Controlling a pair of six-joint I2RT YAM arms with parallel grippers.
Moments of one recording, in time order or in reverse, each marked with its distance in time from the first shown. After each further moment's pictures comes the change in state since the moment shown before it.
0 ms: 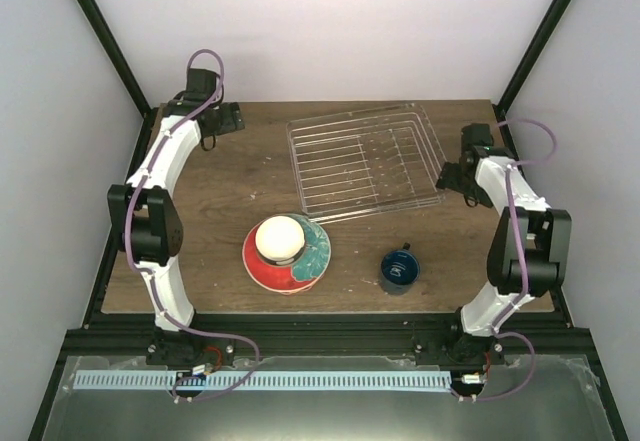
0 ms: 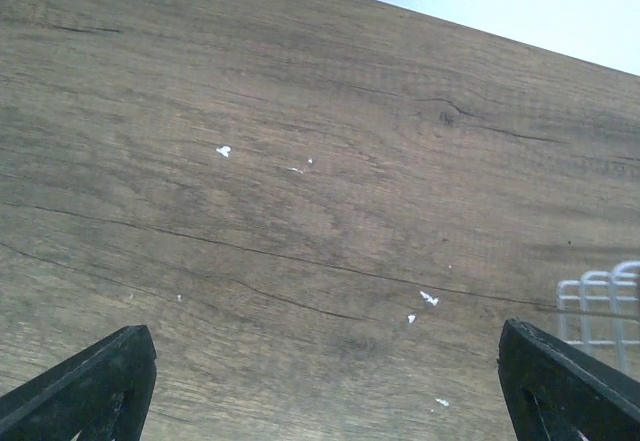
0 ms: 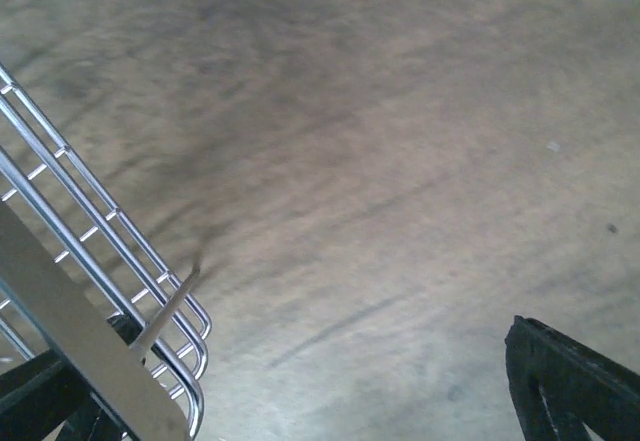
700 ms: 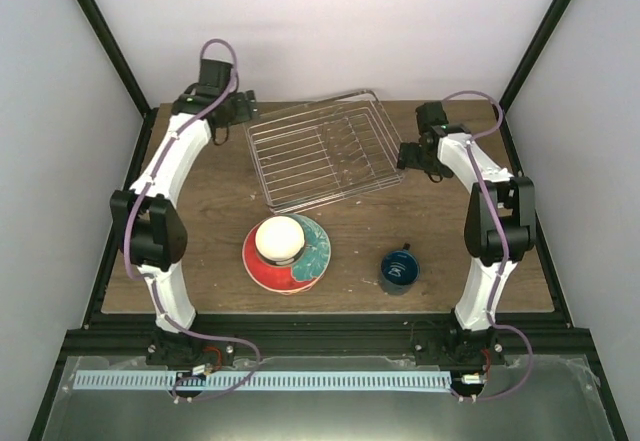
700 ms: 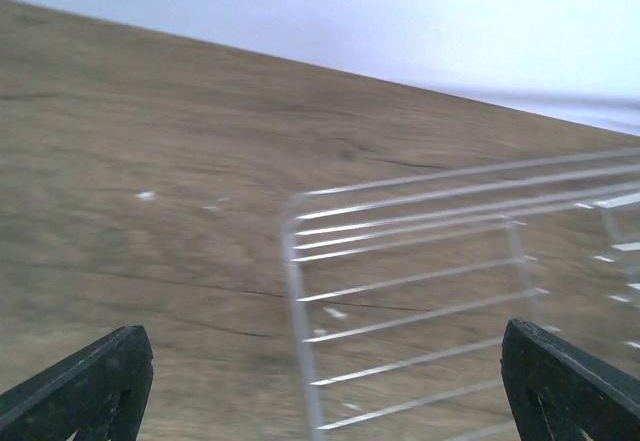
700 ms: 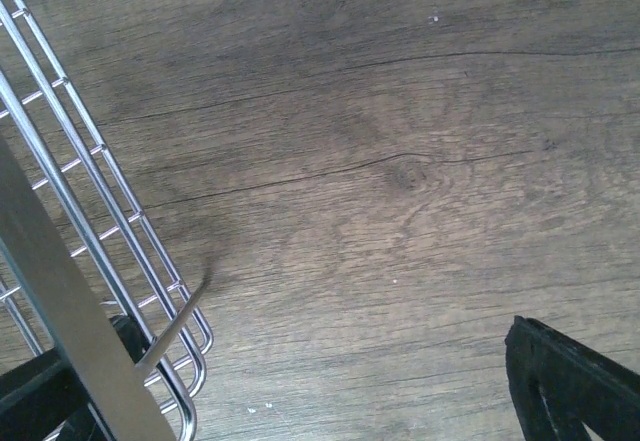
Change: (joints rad) left arm -0.134 -0.019 0.088 0.010 0.003 -0.029; right arm 0.192 0.234 0.276 0.022 -0.052 -0.061
